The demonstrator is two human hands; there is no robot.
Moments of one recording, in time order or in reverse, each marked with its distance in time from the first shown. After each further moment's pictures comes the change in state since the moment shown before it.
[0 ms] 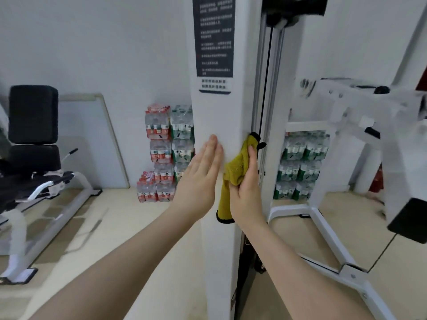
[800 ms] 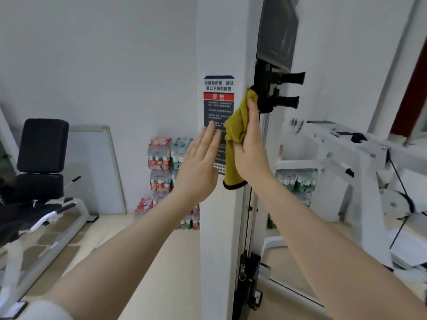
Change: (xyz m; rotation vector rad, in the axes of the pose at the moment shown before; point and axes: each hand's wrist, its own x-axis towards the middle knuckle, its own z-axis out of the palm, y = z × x) left_hand 0.127 -0.003 -0.123 -0.079 0.128 0.023; right_hand 0.159 -0.174 -0.041 -0.085 -0.046 -0.248
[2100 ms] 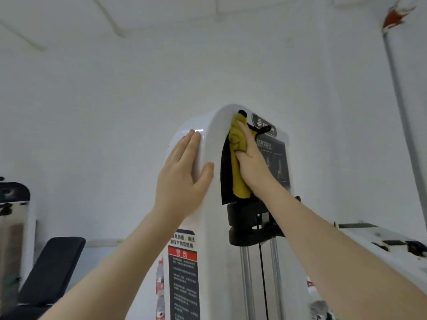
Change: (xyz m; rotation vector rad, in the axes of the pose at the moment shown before) left_hand 0.228 0.032 -0.087 0.033 0.430 -0.027; right_hand 0.262 0.006 -0.074 0.331 -0.005 -0.342
